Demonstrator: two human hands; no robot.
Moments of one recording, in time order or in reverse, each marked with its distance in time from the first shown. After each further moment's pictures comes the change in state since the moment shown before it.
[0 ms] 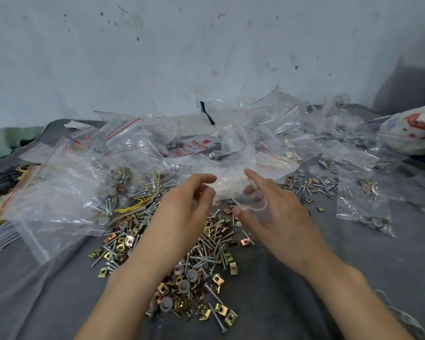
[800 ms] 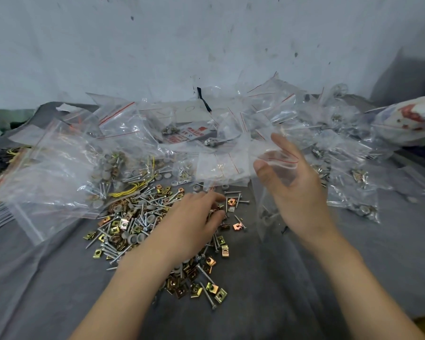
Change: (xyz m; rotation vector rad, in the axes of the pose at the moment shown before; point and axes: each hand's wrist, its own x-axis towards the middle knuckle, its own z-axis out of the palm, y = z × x) left_hand -0.011 -0.008 0.026 0.346 -0.375 0.024; right_hand 0.007 -0.002 -0.023 0.506 0.260 0.152
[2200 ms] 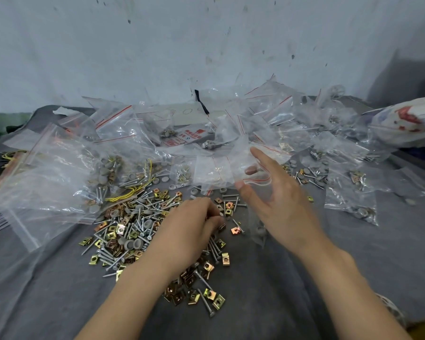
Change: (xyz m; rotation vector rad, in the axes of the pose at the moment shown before) left_hand -0.001 0.003 0.004 -0.103 0.077 -0.049; right_hand -0.006 0.005 0.006 -0.385 -0.156 -0.065
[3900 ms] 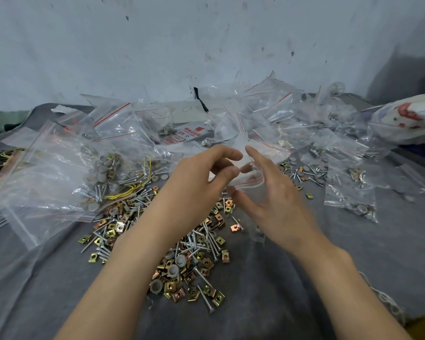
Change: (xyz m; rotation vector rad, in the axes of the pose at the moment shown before) left_hand 0.020 0.037 -0.045 -0.326 0.202 0.211; right_hand -0.001 -0.009 0.002 0.033 -0.052 -0.042
